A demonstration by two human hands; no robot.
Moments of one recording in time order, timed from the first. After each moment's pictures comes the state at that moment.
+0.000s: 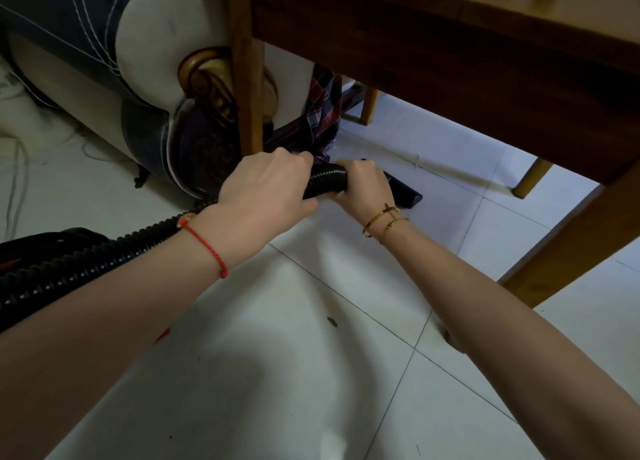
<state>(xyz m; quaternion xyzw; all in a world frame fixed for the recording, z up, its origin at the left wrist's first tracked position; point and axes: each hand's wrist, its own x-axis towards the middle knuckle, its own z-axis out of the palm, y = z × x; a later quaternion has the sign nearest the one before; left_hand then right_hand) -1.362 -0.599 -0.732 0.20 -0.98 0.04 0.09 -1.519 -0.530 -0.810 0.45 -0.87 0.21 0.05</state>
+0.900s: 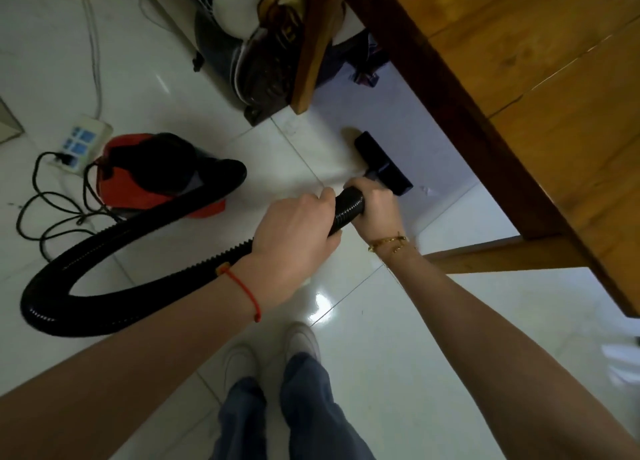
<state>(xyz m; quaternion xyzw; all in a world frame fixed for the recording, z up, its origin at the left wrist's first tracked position) -1.286 -0.547 -0.600 0.31 -0.94 -0.13 -0.07 -1.432 -0.480 -0.695 0.48 -0.83 0.22 -0.17</state>
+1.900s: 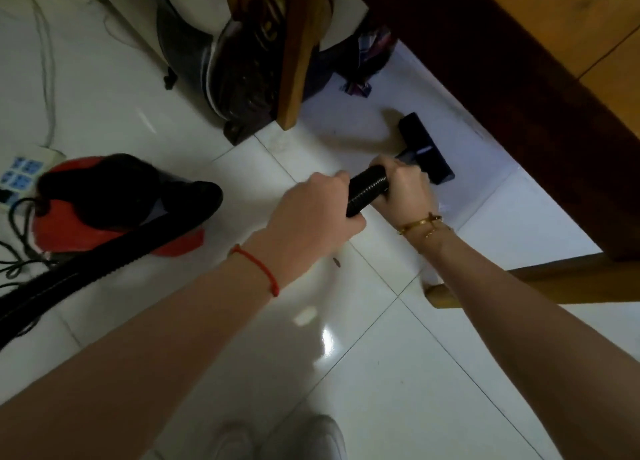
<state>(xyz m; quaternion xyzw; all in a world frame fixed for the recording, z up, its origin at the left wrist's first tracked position) -1.344 -0.594 -0.696 0.30 -0.90 -0.31 0.00 -1.501 -0.515 -0.760 0.51 -0.84 0.15 -0.07</state>
